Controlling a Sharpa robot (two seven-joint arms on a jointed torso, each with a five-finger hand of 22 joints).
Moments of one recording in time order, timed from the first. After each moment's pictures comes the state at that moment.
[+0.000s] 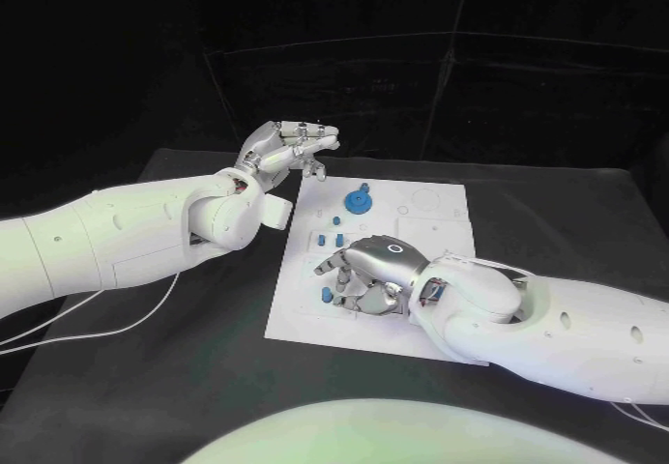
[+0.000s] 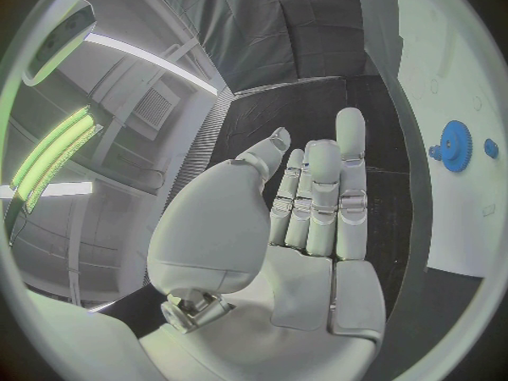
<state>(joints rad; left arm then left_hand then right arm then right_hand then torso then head) 1.26 -0.77 -0.15 1.39 0.04 -0.20 0.56 1.33 -0.05 0.29 -0.03 0.05 1.02 0.17 0.12 0.07 1.09 0.11 0.23 0.08 1.23 0.02 1.09 0.52 0.17 1.26 0.12 0.53 0.76 1.10 -0.70 -0.13 1.80 -1.64 -0.35 -0.17 1.33 -0.15 0.35 -0.02 0.13 0.80 0.13 0.06 0.06 1.24 0.05 0.16 0.09 1.47 -0.02 1.23 0.94 0.09 1.32 0.09 1.35 1.20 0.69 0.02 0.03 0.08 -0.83</state>
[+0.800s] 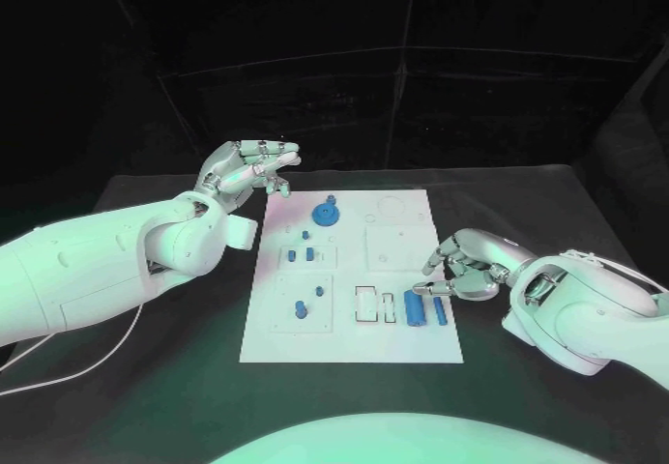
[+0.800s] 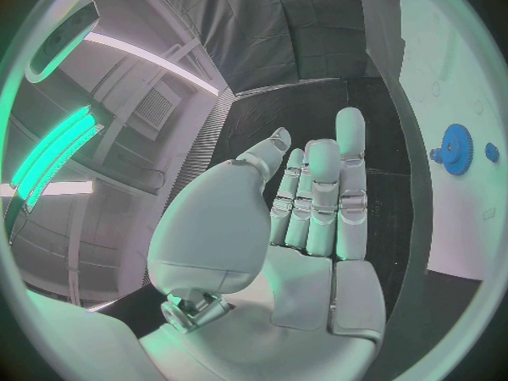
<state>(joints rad) 1.26 -0.79 -0.15 1.41 0.04 -0.20 0.56 1.33 -0.05 0.29 -0.03 0.05 1.02 0.17 0.13 0.07 1.09 0.11 0.24 0.08 1.22 0.02 1.09 0.51 0.17 1.26 0.12 0.52 0.75 1.14 -1.18 -0.14 1.99 -1.36 -0.42 -0.38 1.23 -0.11 -0.09 0.25 0.26 0.98 0.12 0.27 0.11 1.43 0.04 1.38 1.31 1.47 -0.03 1.49 1.31 0.06 1.44 0.08 1.47 1.31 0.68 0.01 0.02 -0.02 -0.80</state>
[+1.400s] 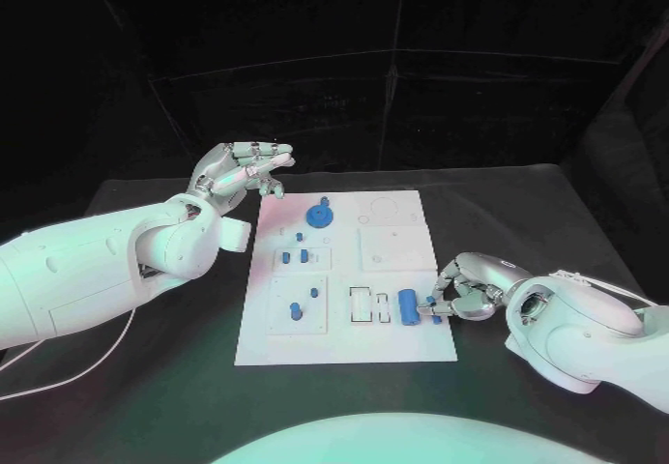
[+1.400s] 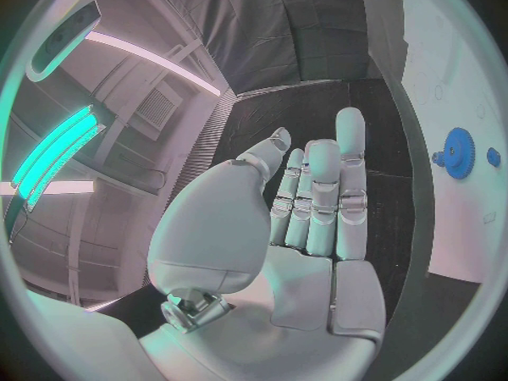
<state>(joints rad) 1.26 -0.80 -0.15 1.42 0.04 -0.20 0.56 1.33 -0.05 0.29 -0.03 0.05 1.02 0.17 0.13 0.07 1.09 0.11 0.24 0.08 1.22 0.02 1.09 0.51 0.17 1.26 0.12 0.52 0.75 1.10 -1.17 -0.18 1.99 -1.44 -0.40 -0.54 1.18 -0.11 -0.15 0.29 0.27 0.97 0.12 0.32 0.13 1.44 0.04 1.39 1.31 1.47 -0.03 1.50 1.31 0.06 1.44 0.08 1.47 1.31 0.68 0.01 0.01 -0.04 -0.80</state>
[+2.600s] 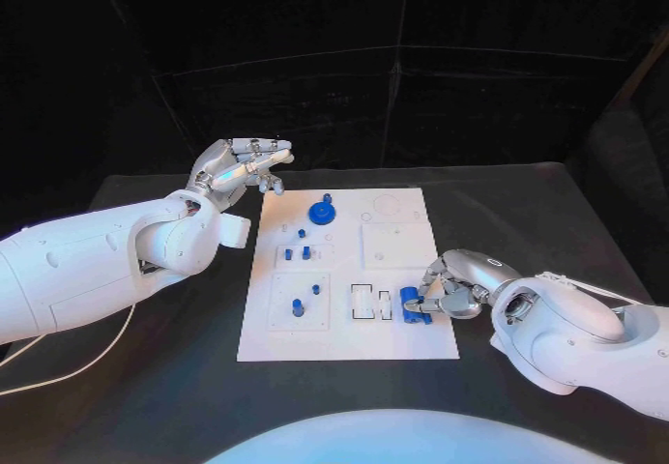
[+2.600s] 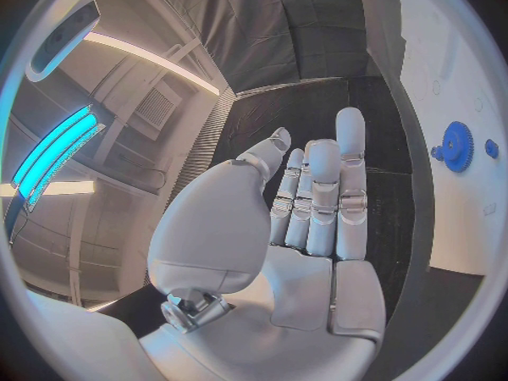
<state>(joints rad) 1.26 -0.80 -0.15 1.41 0.04 -0.20 0.56 1.33 -0.05 0.29 -0.03 0.05 1.02 0.17 0.13 0.07 1.09 0.11 0.24 0.08 1.22 0.02 1.09 0.51 0.17 1.26 0.12 0.52 0.75 1.09 -1.12 -0.19 1.99 -1.51 -0.45 -0.56 1.21 -0.10 -0.15 0.29 0.30 0.97 0.11 0.36 0.16 1.45 0.03 1.41 1.31 1.47 -0.03 1.51 1.31 0.06 1.44 0.08 1.47 1.31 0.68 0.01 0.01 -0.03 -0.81</state>
